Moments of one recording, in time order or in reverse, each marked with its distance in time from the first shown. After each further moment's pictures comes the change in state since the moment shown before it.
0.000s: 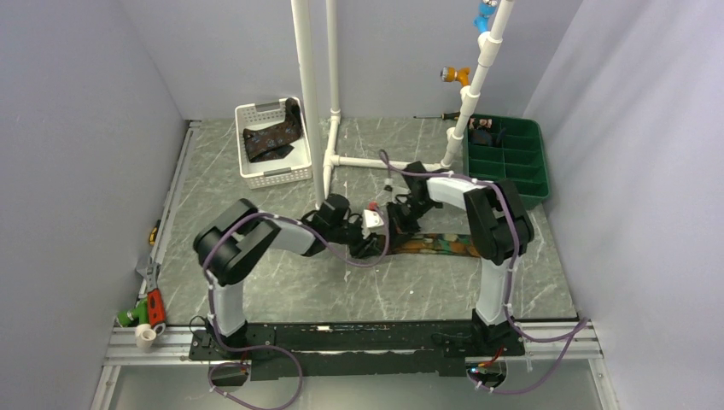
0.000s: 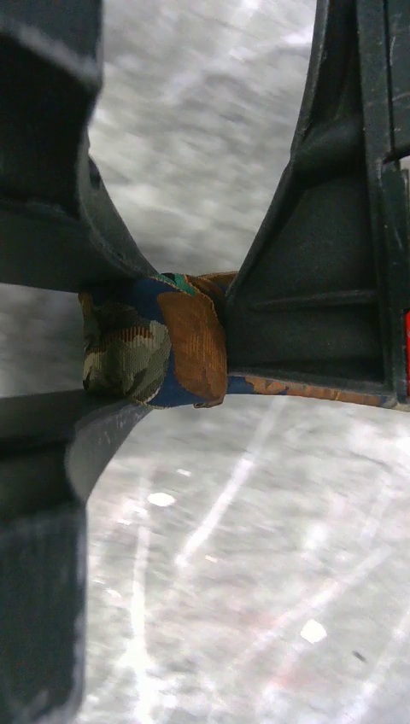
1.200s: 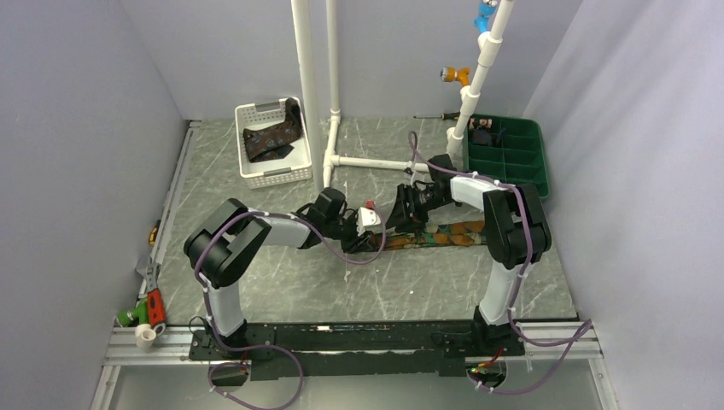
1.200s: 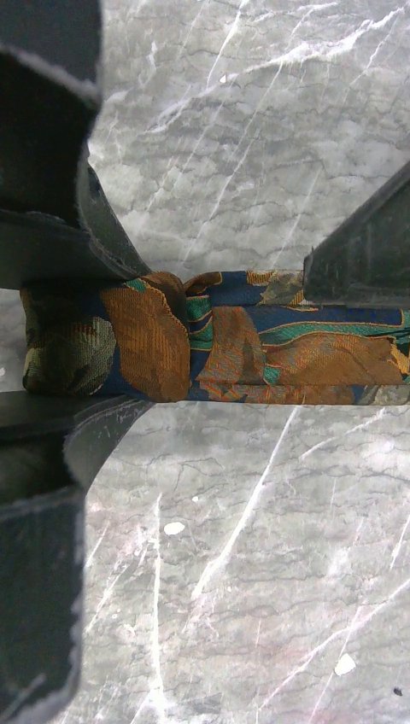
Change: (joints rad) left arm 0.053 -0.037 0.028 -0.179 -0.013 0.150; right arm -0.149 -0.072 -0.094 0.212 -0.225 0.075
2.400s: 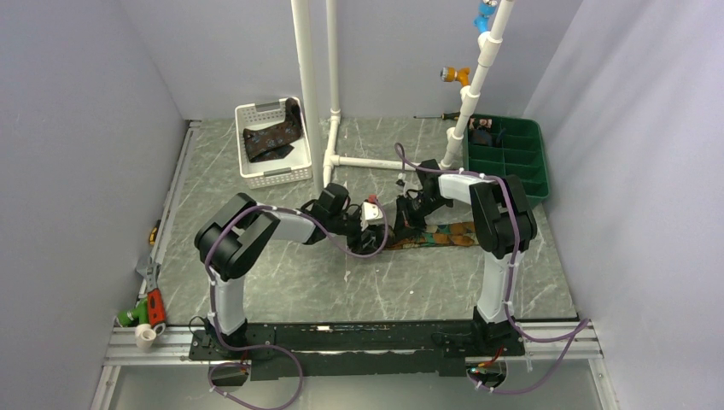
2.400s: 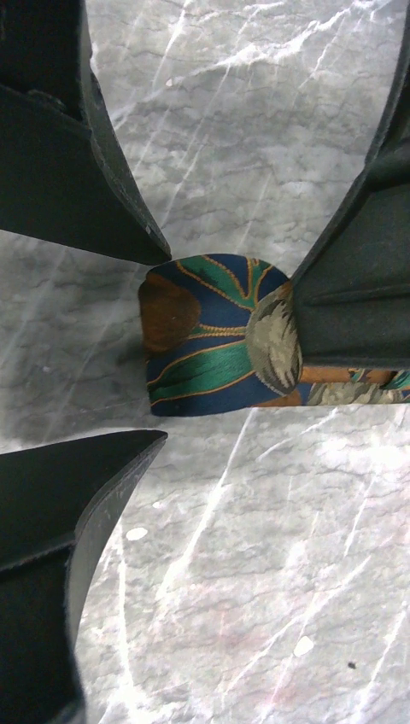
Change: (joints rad) left arm 0.004 0.064 0.075 0.027 0.077 -0.031; right arm 0.028 0.108 0.082 -0.161 0.127 -0.058
